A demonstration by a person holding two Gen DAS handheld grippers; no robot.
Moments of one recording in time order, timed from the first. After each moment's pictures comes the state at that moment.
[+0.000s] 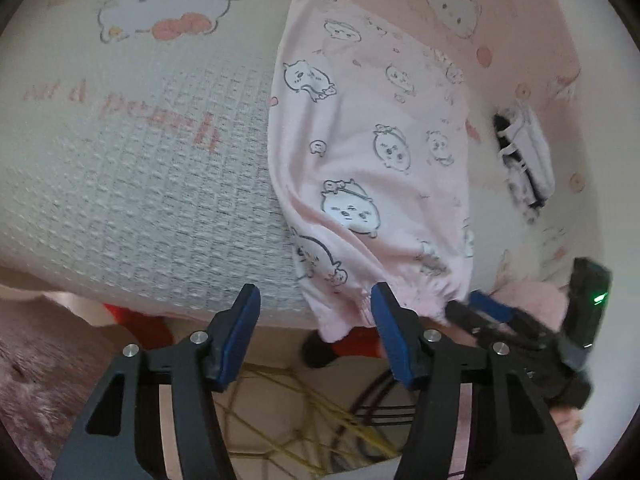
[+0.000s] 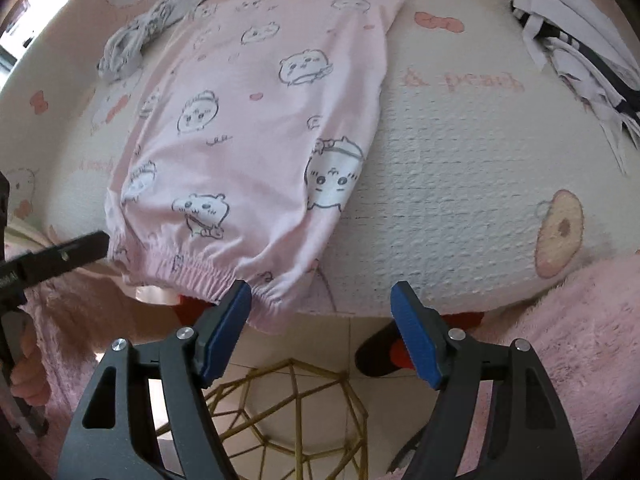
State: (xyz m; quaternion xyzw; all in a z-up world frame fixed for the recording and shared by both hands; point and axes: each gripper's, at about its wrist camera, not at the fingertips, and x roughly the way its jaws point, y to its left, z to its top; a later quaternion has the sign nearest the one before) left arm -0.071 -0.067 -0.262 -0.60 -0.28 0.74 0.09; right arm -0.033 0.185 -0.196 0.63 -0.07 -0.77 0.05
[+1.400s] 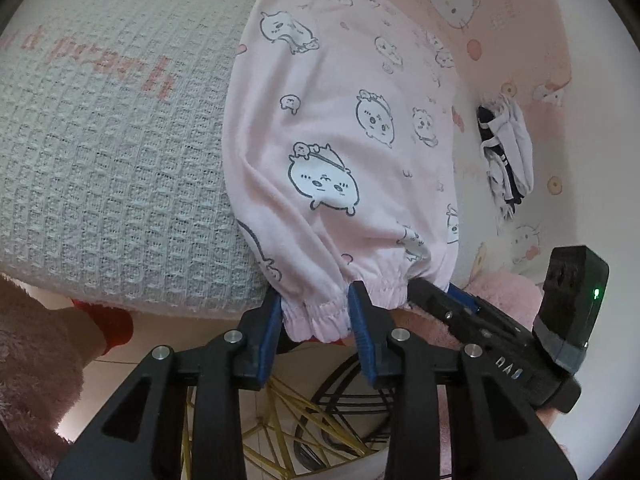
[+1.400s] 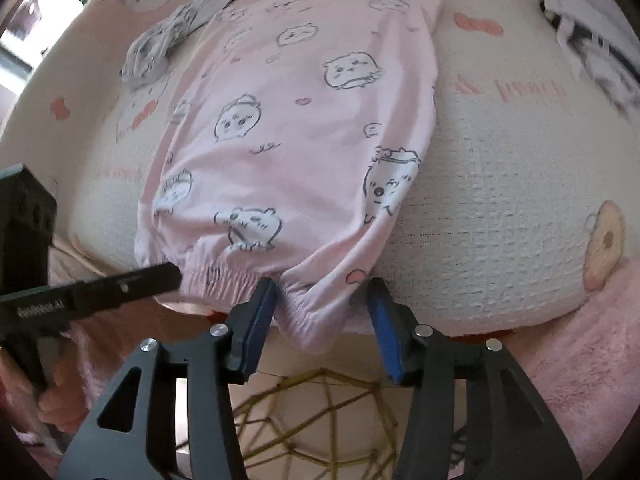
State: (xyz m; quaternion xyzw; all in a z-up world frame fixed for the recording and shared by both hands) left arm -0.061 -0.041 -0.288 -0.61 -0.31 0.71 0.12; right arm -0.043 0.162 -0.202 0.61 -0.13 -0.77 0.10
